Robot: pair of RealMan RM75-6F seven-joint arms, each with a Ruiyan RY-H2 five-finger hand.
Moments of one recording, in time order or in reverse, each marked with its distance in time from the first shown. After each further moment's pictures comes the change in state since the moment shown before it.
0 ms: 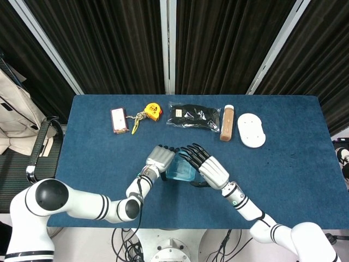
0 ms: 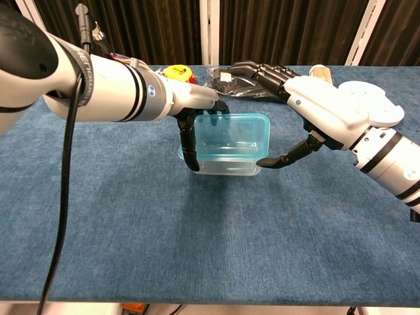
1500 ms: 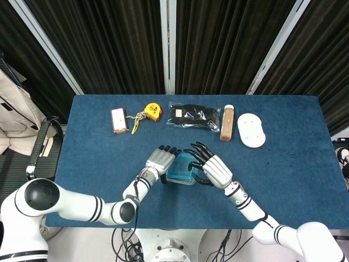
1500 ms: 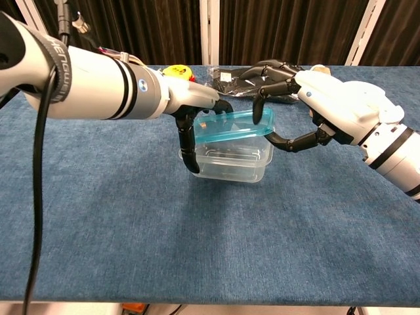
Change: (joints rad) left arm 0.044 0.047 -0.019 -0.079 0.079 -0.001 -0.063; right arm -0.009 0.045 -0.002 -0.077 0.032 -0.011 0.020
